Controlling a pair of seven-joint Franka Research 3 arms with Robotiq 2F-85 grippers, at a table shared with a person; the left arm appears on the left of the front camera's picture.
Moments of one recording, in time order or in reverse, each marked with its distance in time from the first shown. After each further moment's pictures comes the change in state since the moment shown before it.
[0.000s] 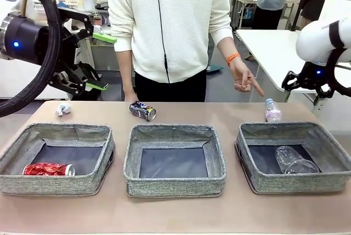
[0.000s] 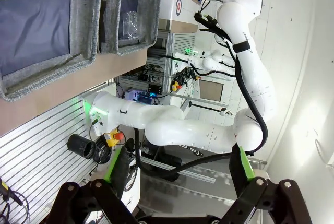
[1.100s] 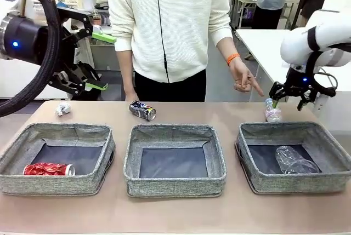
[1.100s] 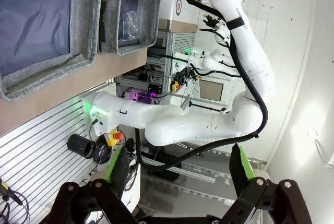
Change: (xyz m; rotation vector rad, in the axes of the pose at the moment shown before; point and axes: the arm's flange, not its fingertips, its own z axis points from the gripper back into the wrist) left arm 0.000 0.000 0.000 0.000 0.001 0.000; right arm 0.034 0.033 -0.061 0.024 0.136 0.281
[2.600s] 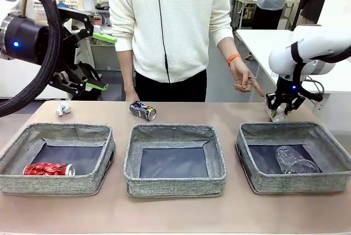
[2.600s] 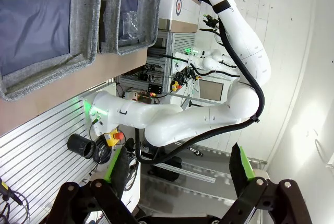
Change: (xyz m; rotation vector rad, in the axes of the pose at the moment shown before) left arm 0.000 0.000 0.000 0.000 0.000 0.000; right arm 0.028 0.009 -0.048 -0.048 0.046 0.064
